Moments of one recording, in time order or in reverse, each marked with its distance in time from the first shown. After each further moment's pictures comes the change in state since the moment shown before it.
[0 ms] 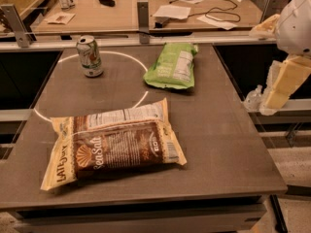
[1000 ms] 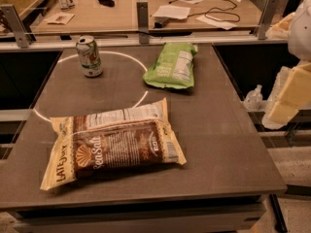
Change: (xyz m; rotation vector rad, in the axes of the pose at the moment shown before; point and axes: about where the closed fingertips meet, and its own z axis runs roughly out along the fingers) arm -0.016 0.040 -0.035 0.055 0.084 0.131
